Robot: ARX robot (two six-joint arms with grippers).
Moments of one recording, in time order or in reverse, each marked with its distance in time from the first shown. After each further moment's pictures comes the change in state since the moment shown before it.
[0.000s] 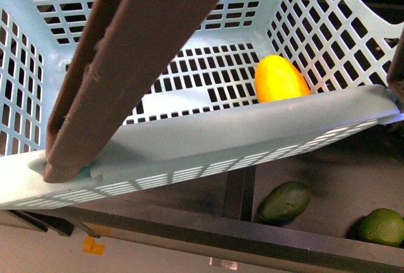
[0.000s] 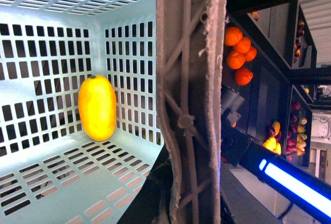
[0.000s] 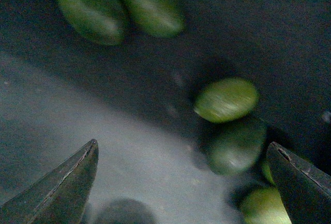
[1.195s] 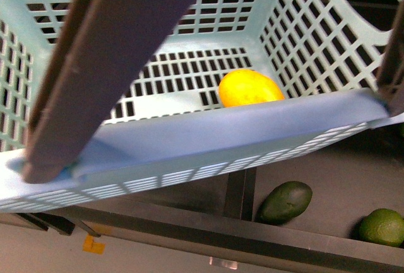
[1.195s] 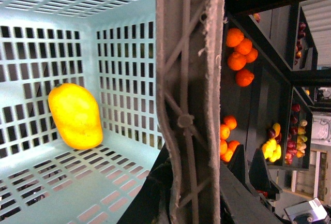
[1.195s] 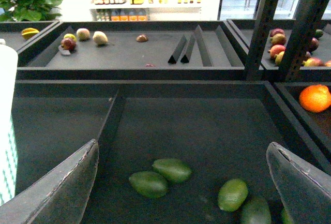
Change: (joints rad) left arm 0.004 0.000 0.000 0.000 0.002 0.000; right arm 0.155 -1.320 -0.954 0.565 0.246 0.603
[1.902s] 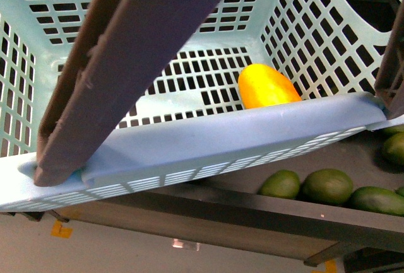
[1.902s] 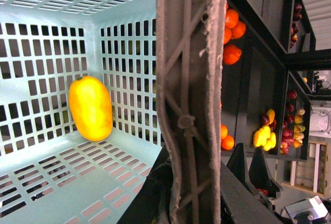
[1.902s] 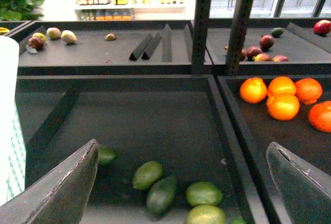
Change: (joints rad) left arm -0.005 0.002 0.000 0.000 -0.005 0.001; right arm -0.001 0.000 0.000 0.000 0.002 0.000
